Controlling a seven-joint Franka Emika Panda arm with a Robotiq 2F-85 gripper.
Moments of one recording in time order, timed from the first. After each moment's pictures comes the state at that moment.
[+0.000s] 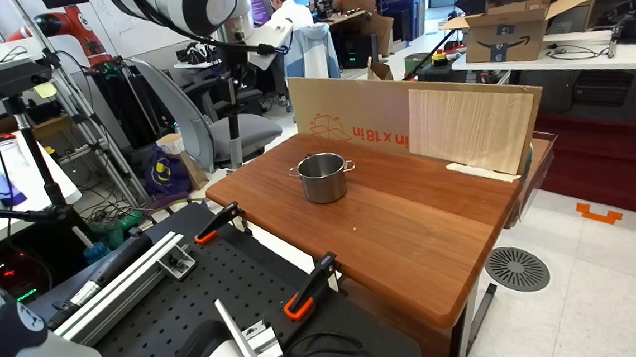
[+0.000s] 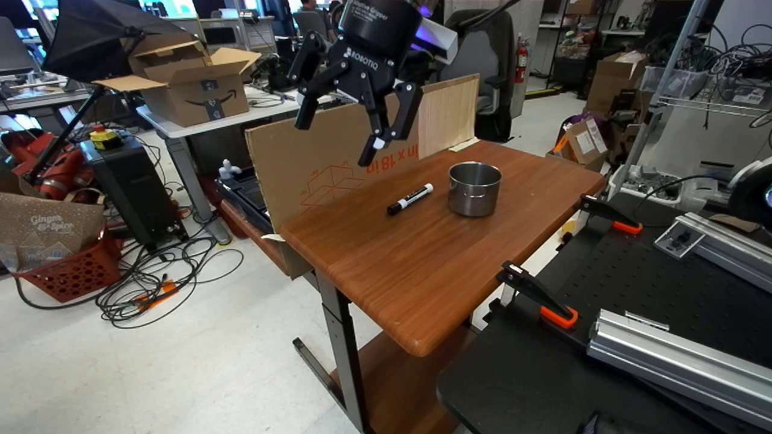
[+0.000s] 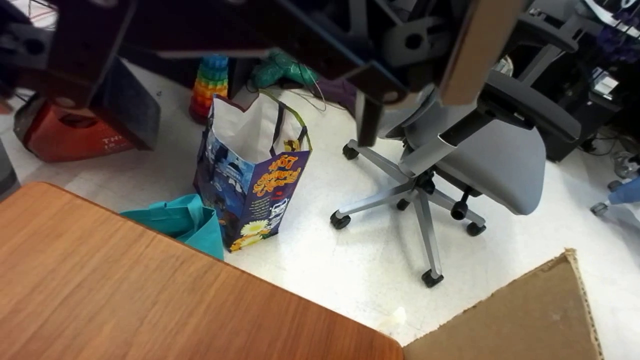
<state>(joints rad) -0.76 0.47 1.15 -2.33 -0.06 2.85 -1.67</state>
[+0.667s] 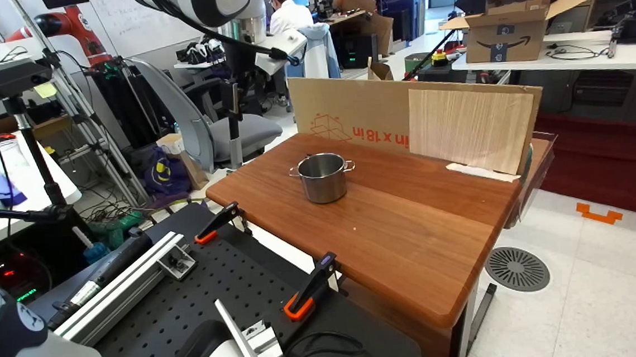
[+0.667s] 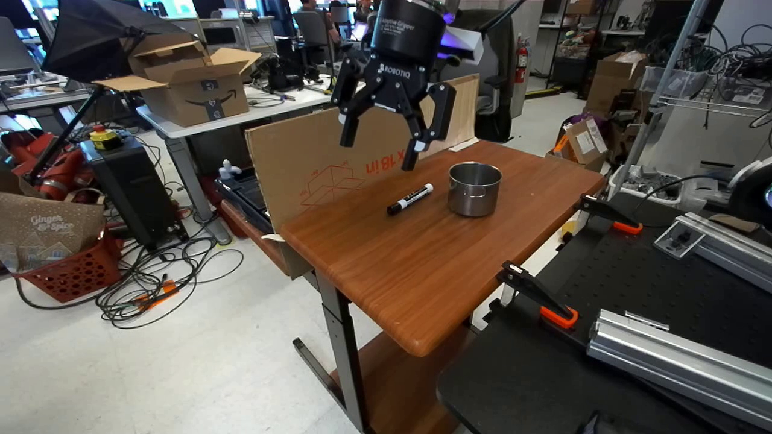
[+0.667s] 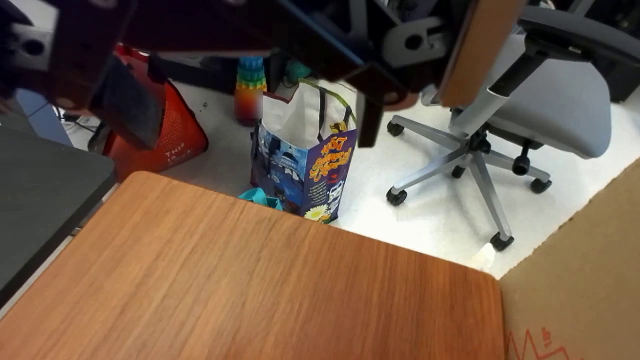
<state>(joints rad) -0.79 0.42 1.11 -2.31 0.01 2.64 -1.66</state>
